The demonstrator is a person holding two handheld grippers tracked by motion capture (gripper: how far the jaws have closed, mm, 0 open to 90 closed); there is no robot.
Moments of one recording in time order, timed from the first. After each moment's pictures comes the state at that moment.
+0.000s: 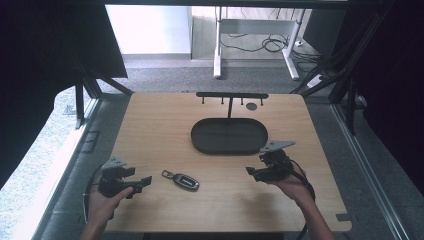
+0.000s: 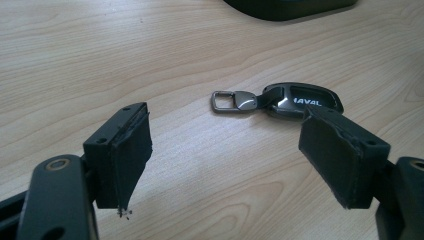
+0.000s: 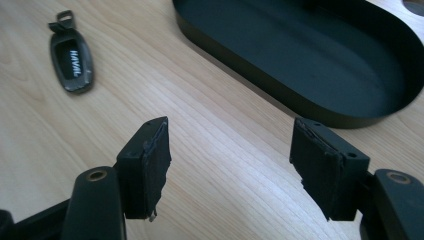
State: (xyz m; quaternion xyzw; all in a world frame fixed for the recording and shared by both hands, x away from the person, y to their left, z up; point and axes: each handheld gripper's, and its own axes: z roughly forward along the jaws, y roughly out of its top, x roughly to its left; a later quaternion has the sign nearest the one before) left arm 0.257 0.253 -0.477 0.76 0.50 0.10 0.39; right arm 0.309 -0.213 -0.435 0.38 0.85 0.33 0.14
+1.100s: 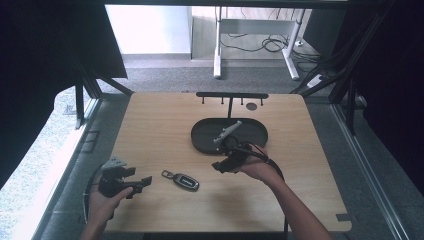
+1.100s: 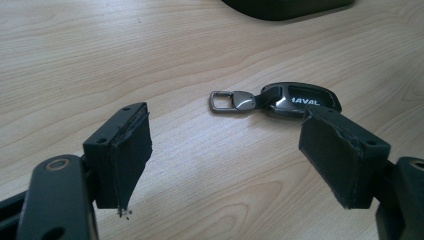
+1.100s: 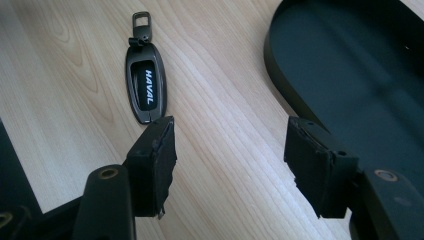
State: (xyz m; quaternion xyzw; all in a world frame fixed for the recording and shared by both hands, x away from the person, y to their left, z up) left arm 0.257 0.253 -0.477 0.76 0.50 0.10 0.39; right arm 0.340 -0.102 -0.406 0.27 0.92 0.26 0.08
